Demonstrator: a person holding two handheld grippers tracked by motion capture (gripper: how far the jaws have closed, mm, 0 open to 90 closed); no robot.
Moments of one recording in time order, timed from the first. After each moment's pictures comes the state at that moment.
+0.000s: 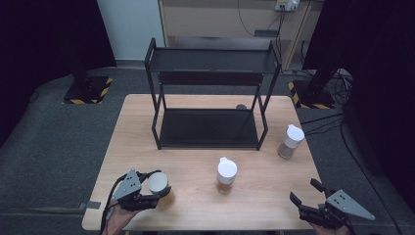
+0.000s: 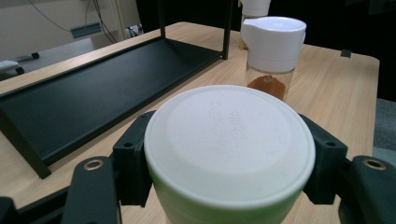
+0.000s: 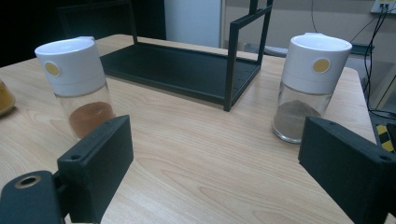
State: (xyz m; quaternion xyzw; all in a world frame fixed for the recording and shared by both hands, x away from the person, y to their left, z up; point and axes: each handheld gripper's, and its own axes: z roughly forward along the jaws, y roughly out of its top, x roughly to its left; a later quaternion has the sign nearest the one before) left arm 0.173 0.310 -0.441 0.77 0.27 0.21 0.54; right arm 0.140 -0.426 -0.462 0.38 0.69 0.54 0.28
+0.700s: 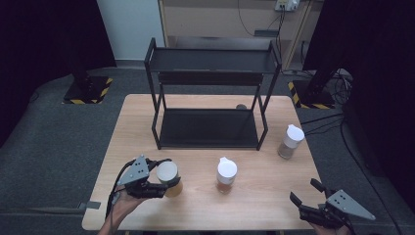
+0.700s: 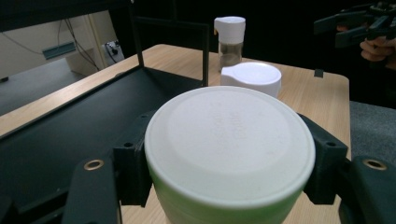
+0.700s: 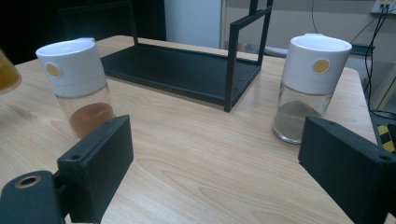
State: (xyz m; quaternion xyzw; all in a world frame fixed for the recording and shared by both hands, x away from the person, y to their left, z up) left arm 0.211 0.293 -0.403 0.77 0.22 0.19 0.56; right arm 0.140 -0.427 -0.463 0.38 0.69 0.55 0.28
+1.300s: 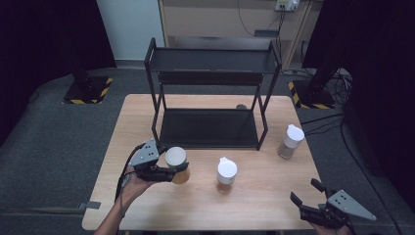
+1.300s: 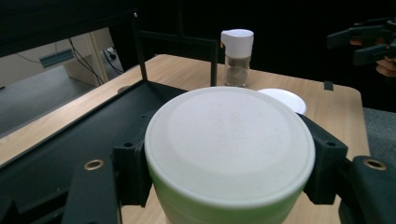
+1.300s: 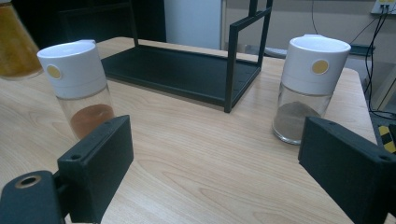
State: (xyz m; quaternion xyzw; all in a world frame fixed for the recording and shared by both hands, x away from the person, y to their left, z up) left arm 0.250 0.278 -0.385 0.78 0.22 0.19 0.56; right arm 0.139 -0.428 -0.464 0.38 0.69 0.55 0.28
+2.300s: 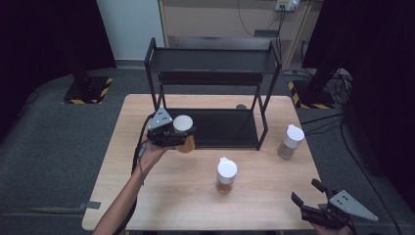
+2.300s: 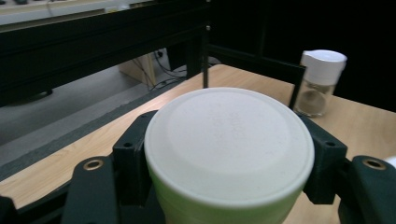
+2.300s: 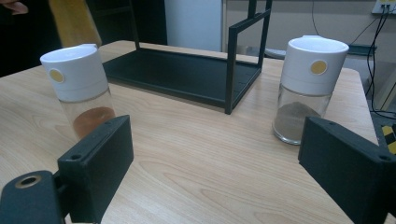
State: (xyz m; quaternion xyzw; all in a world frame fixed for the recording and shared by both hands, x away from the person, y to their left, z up) left arm 0.315 0.242 -0.368 0.75 0.30 0.25 0.54; right arm 0.138 -0.432 -0.465 0.38 0.68 0.56 0.27
